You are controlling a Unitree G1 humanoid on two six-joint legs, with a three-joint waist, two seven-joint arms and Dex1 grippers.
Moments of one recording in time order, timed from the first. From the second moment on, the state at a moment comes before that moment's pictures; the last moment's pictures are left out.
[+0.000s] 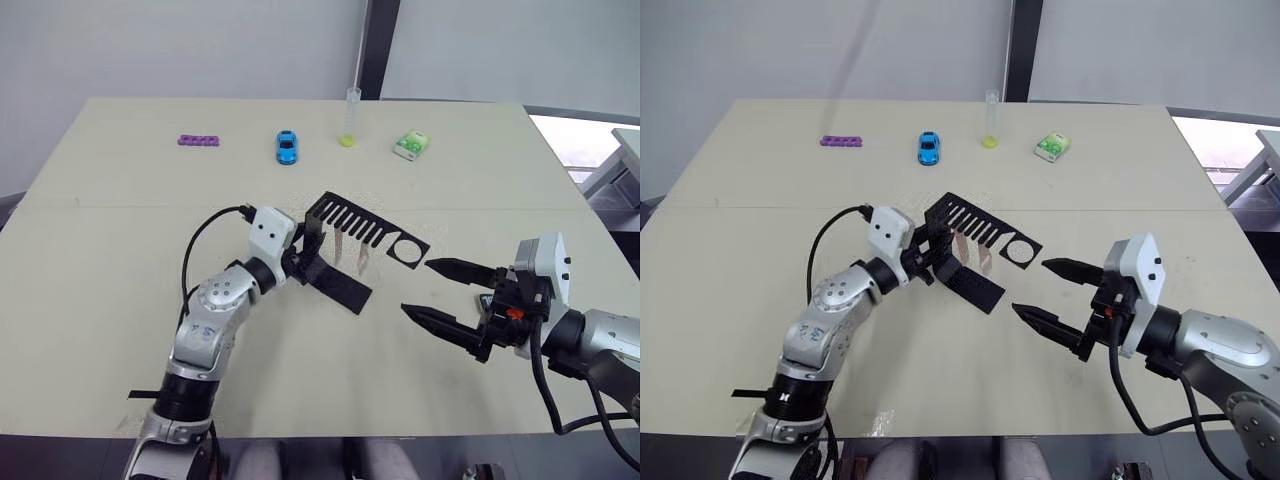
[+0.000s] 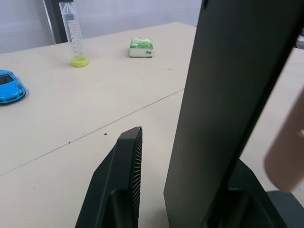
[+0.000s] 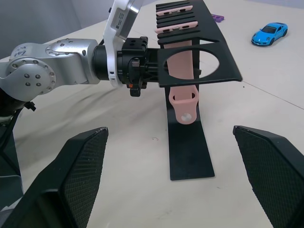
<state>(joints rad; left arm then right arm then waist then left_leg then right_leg) -0.43 0.22 -0.10 -0.19 -0.18 0.47 -0.33 0.01 -0.85 -0.36 -0.75 1.02 0.74 0.61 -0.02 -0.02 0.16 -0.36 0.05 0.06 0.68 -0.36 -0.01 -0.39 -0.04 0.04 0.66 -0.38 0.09</state>
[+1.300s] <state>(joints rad) -0.66 0.06 -0.06 0.11 -0.01 0.41 -0.04 -0.32 -0.62 -0.07 -0.69 0.78 0.83 0.23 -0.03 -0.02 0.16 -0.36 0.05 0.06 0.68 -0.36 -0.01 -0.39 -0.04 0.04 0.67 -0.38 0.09</state>
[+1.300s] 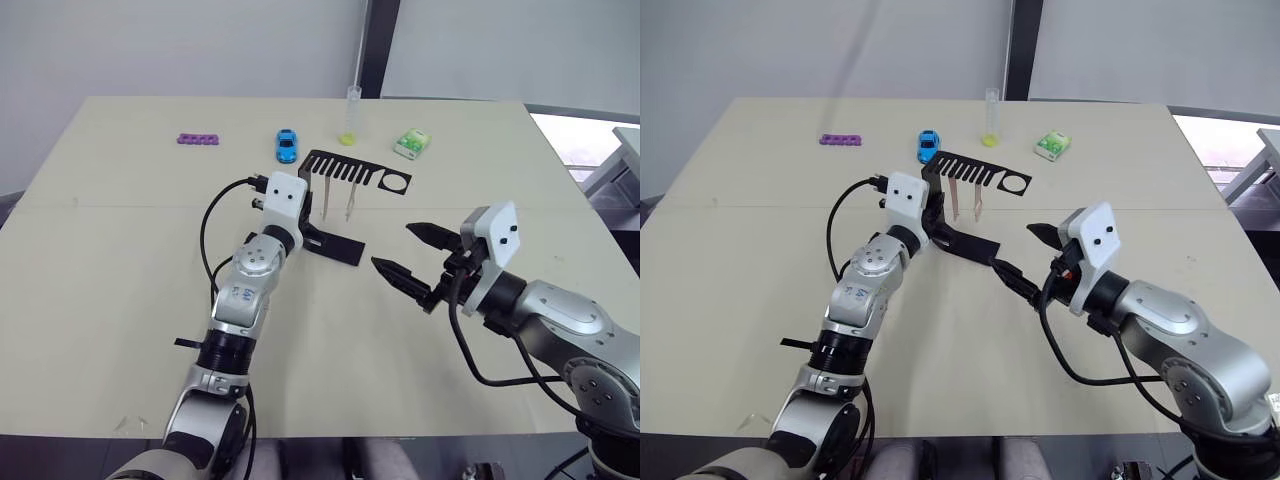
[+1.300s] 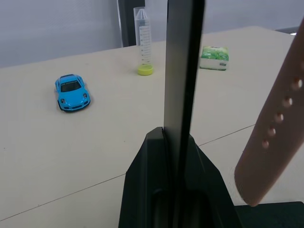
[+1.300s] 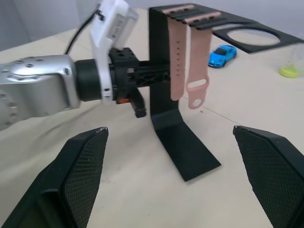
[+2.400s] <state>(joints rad) -0.65 0.04 -0.06 0.09 0.01 0.41 -0.04 -0.61 -0.20 0.17 -0.42 0.33 0.85 -0.01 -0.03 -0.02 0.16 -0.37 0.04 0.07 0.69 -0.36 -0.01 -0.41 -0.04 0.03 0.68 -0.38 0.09</state>
